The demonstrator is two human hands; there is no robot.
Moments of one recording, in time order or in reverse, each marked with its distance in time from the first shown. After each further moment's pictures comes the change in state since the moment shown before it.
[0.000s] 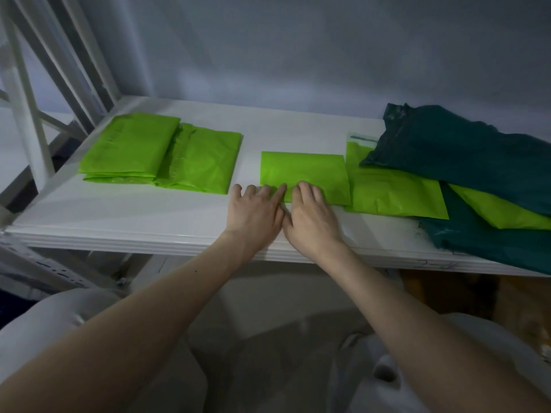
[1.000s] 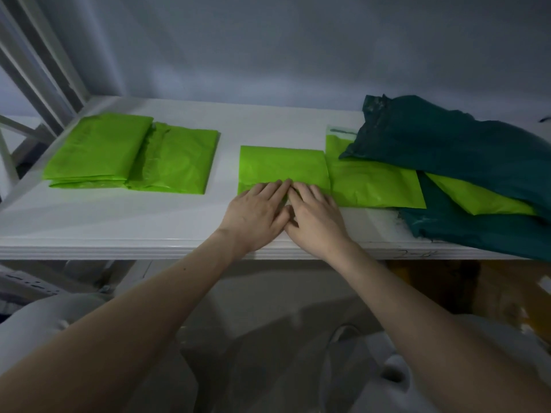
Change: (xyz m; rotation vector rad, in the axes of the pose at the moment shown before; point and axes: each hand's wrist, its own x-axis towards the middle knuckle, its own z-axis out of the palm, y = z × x) left_hand 0.013 0.021 0.009 -0.237 0.050 0.202; right_hand -0.014 0.040 -0.010 -0.025 -0.084 -0.035
